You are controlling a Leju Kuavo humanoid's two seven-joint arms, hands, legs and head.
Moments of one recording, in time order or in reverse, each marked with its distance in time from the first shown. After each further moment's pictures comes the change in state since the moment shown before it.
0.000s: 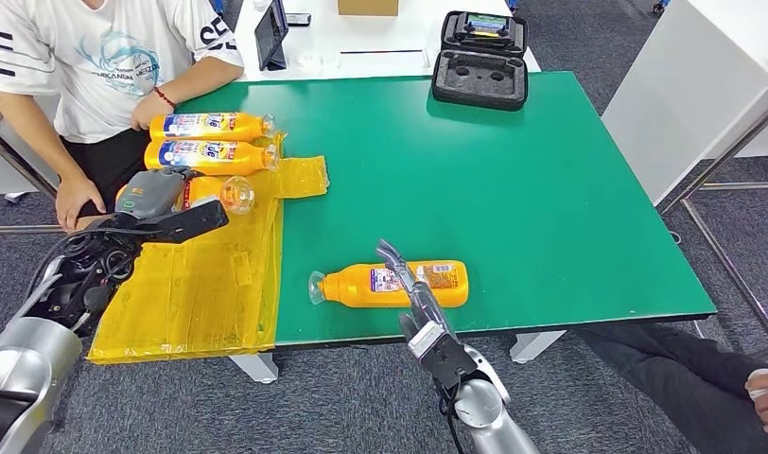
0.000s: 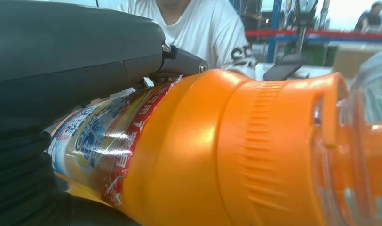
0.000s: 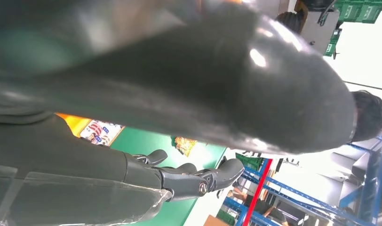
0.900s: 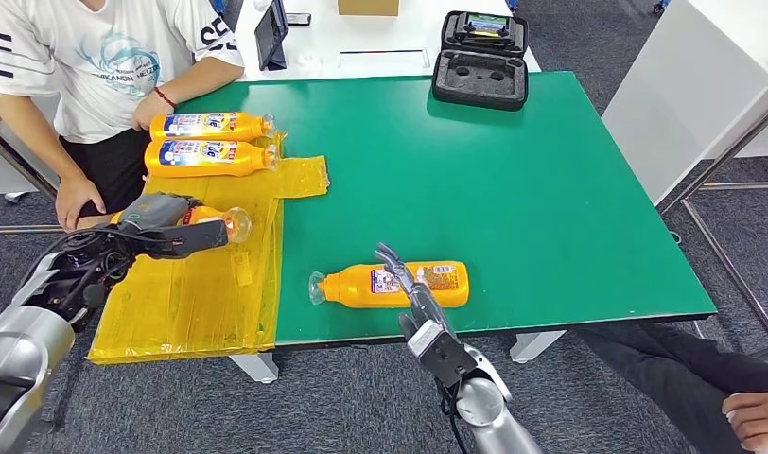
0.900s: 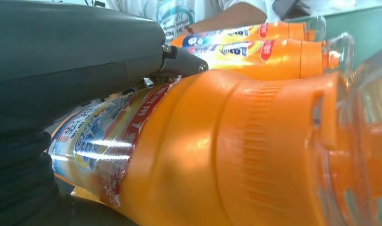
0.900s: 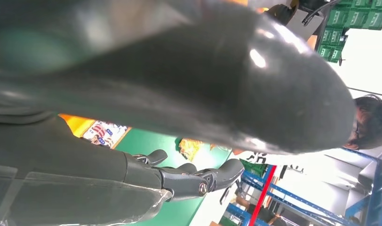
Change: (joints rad) left arm -0.064 0.009 -0.089 0.166 -0.054 -0.163 -0.012; right arm -0.010 -0.009 0.000 0.017 -0.001 0.024 0.007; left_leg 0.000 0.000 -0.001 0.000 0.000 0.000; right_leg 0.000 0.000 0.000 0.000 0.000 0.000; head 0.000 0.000
